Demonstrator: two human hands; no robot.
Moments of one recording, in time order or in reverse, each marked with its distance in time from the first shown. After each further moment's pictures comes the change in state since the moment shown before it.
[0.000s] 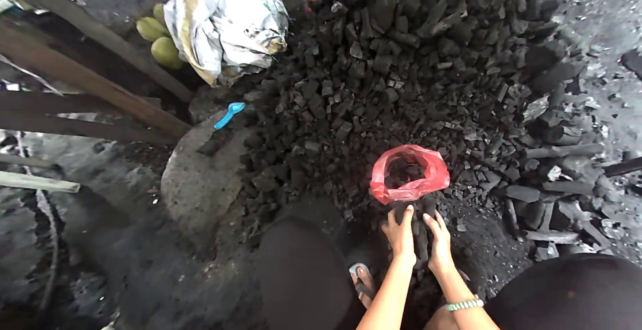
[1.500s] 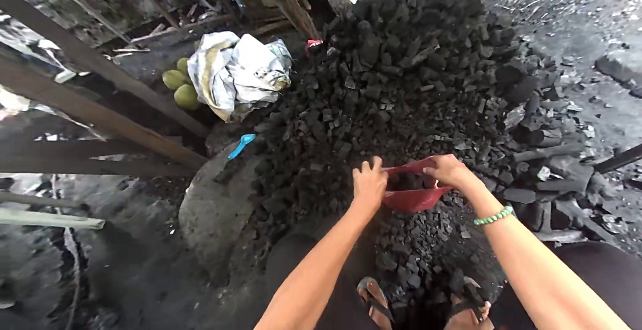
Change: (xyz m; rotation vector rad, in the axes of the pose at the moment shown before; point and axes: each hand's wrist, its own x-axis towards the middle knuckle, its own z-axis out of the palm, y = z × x) left_hand 0.022 0.168 -0.030 1.738 -0.134 0.950; right_hand 0.097 -0.186 0.040 -1.359 -0.417 -0.194
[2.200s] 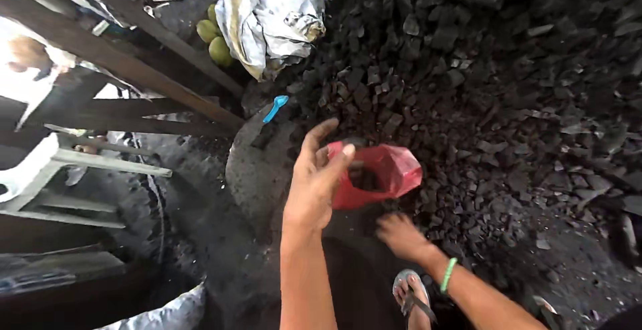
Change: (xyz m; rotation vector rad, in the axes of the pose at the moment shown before) left_hand -0.093 -0.129 -0.078 -1.467 0.485 -0.316; right_hand -0.006 -0.079 0.284 -0.161 -0.368 -0.769
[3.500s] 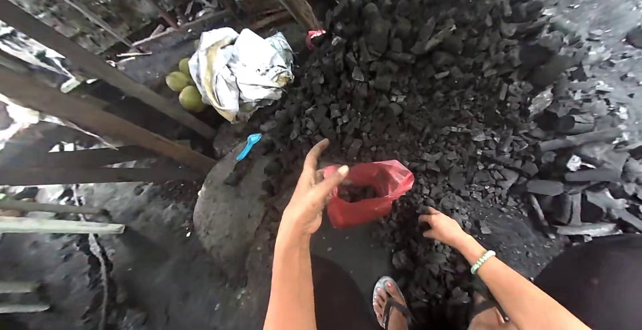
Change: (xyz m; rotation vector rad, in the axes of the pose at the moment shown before) left_hand -0.024 0.013 0.031 0.076 -0.235 -0.073; right_hand -0.131 0.088 -0.071 0.188 0.111 0.623
